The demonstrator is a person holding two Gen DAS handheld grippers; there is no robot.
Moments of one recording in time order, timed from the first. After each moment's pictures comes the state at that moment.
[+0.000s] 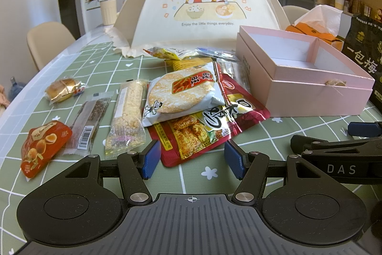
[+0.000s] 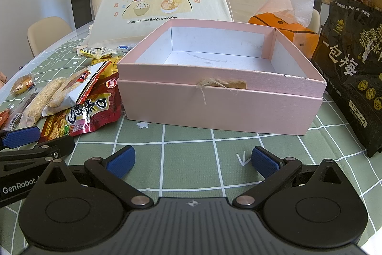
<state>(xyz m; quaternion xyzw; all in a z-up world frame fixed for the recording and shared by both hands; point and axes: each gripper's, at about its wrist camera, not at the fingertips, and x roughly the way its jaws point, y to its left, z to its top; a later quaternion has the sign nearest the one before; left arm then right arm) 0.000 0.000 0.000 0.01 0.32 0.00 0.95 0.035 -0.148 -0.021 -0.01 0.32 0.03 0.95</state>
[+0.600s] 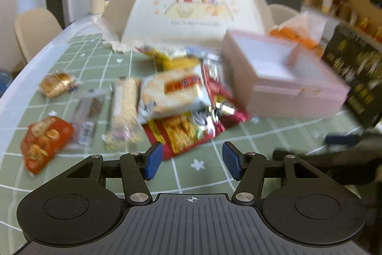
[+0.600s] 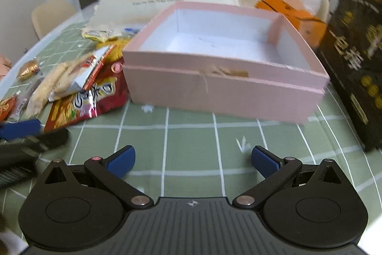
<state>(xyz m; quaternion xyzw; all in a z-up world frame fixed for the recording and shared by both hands) -0.015 0.024 0.036 -0.03 0.34 -0.06 0.94 0.035 -0.149 -0.012 -0.02 0.39 0.03 0.92</state>
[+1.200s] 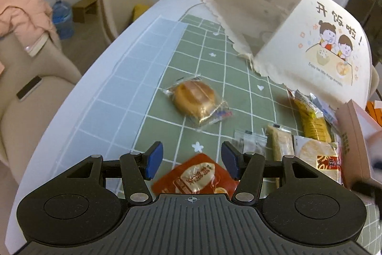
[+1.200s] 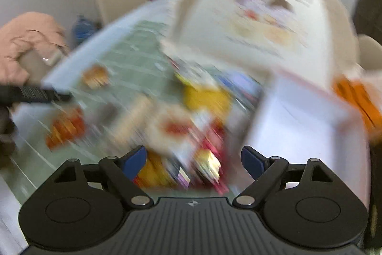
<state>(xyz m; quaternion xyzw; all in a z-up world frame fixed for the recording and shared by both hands) 0.044 0.215 0.054 -0.18 0.40 0.10 0.89 0.102 -0.019 0.085 -0.12 0.40 0.22 0.88</state>
